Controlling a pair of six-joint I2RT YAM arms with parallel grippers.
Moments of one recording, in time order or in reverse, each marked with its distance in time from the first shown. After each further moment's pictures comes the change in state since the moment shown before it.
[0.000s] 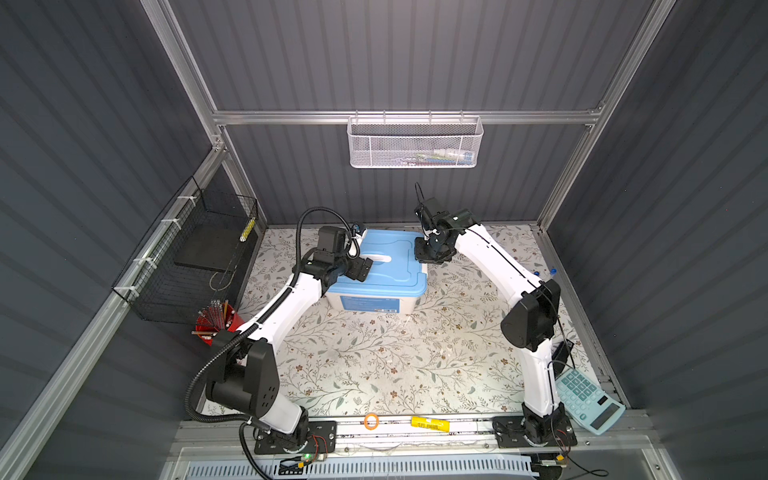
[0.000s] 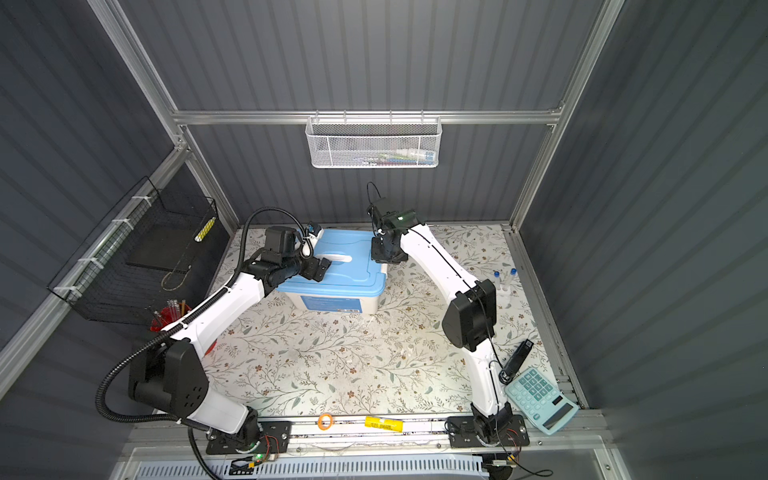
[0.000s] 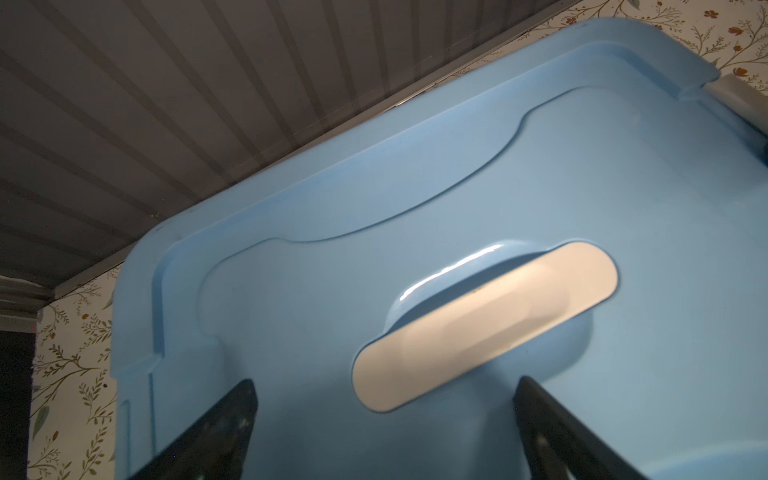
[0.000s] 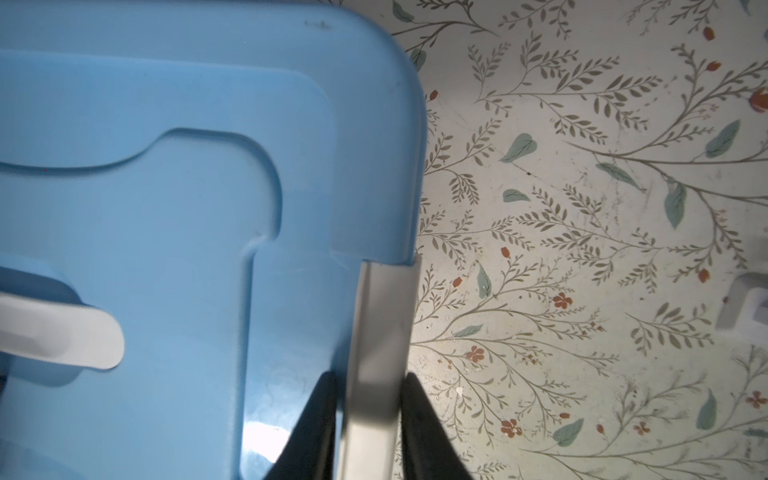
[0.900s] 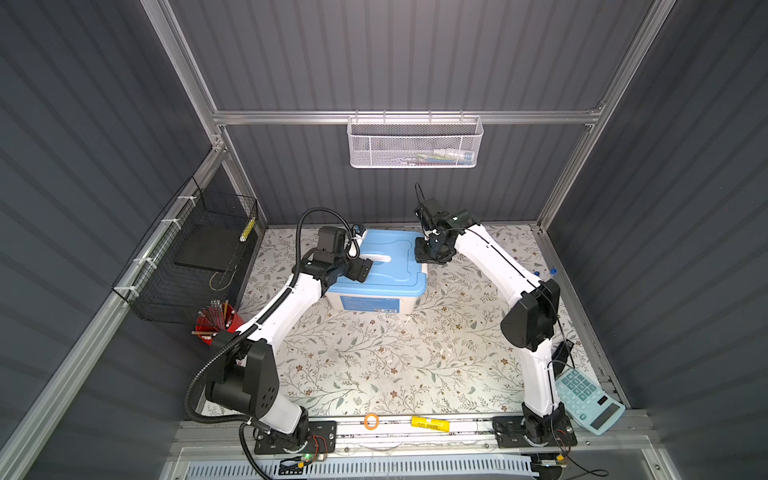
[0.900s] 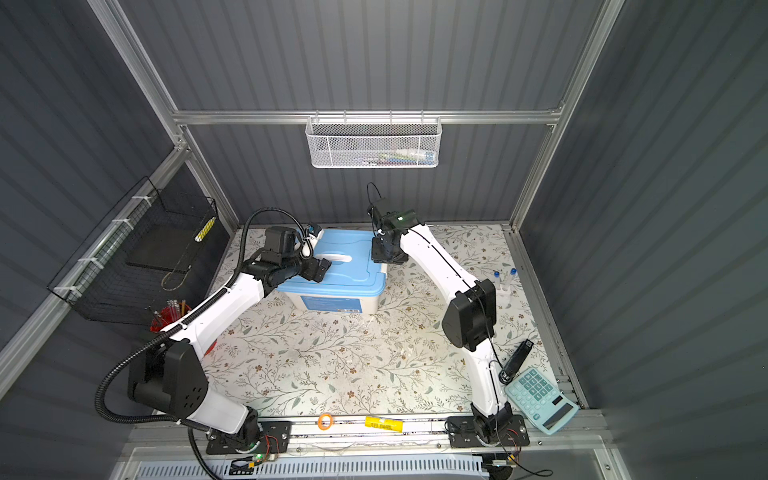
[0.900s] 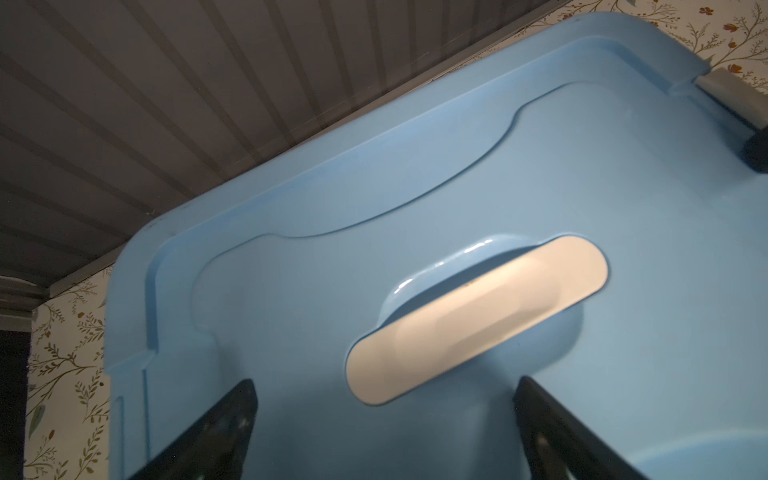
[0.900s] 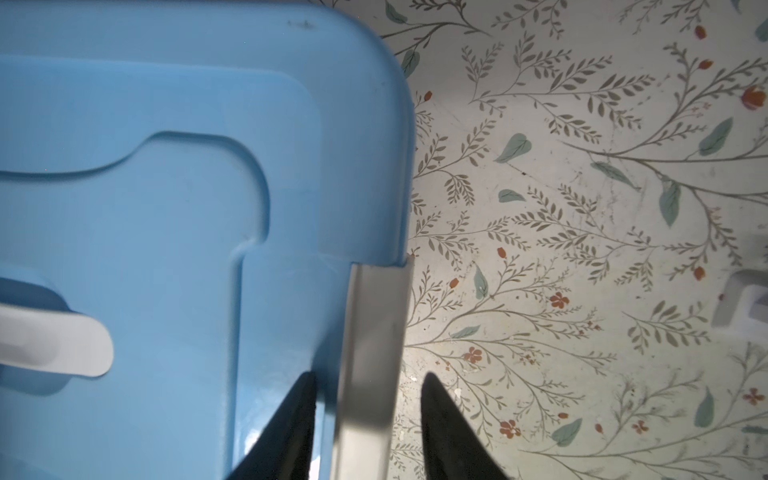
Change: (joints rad) left arm 0.000 -0.006 -0.001 -0.014 0.005 0.000; right arm -0.001 -0.002 -0.009 0.013 0.007 0.004
